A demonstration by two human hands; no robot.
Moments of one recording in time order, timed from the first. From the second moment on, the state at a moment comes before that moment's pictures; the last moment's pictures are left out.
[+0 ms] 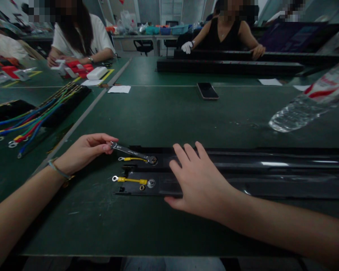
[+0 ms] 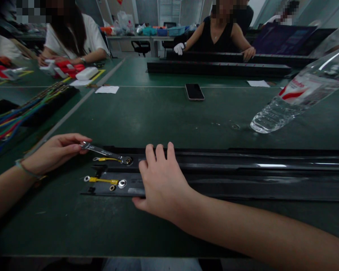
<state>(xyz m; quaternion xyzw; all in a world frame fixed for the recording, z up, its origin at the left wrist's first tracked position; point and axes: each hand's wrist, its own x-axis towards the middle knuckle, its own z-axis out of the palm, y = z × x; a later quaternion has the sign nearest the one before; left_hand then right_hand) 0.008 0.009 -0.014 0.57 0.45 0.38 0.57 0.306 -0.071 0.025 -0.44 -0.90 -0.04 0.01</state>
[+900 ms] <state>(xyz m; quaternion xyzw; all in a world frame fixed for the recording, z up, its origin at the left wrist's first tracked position) 0.003 0.007 -0.006 0.66 0.34 0.25 0.62 0.306 -0.070 0.024 -0.44 -0.90 -0.05 0.00</state>
